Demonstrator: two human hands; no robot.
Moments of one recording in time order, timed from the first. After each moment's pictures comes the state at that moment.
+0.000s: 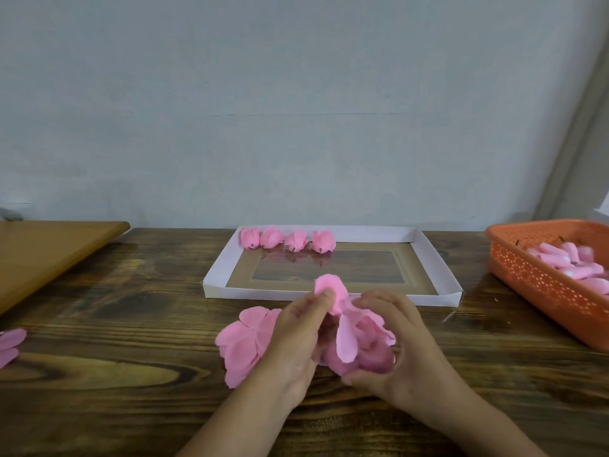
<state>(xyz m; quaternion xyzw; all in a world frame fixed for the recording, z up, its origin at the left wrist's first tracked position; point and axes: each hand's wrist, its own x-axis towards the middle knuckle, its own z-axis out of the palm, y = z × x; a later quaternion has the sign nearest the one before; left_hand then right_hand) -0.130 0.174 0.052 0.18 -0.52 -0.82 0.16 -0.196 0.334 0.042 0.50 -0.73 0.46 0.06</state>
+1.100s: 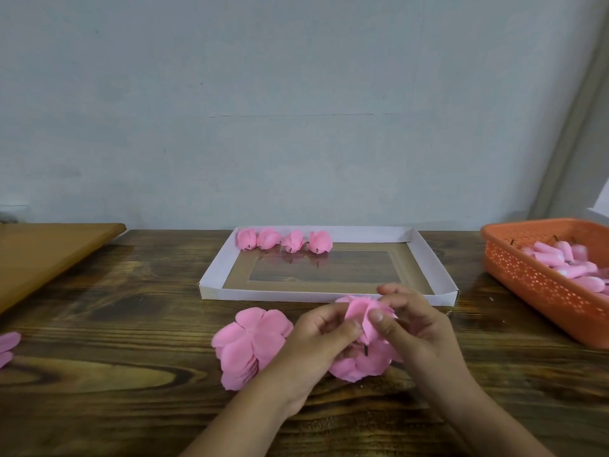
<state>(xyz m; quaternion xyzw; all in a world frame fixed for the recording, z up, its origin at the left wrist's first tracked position) -0.126 0.178 0.042 0.03 -0.68 -0.73 0.09 -0.202 0.330 0.046 0.31 -0.64 0.70 -0.02</state>
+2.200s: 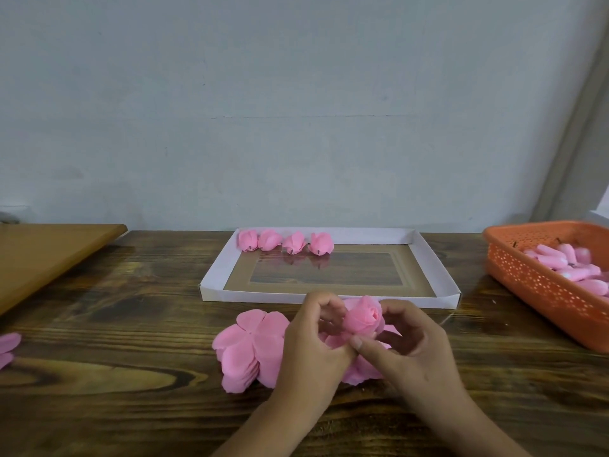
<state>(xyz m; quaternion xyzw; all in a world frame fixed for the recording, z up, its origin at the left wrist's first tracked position) -0.124 0.189 0.031 0.03 -0.75 -0.55 0.38 -0.182 0.325 0.048 0.33 -0.62 0.71 -0.04</state>
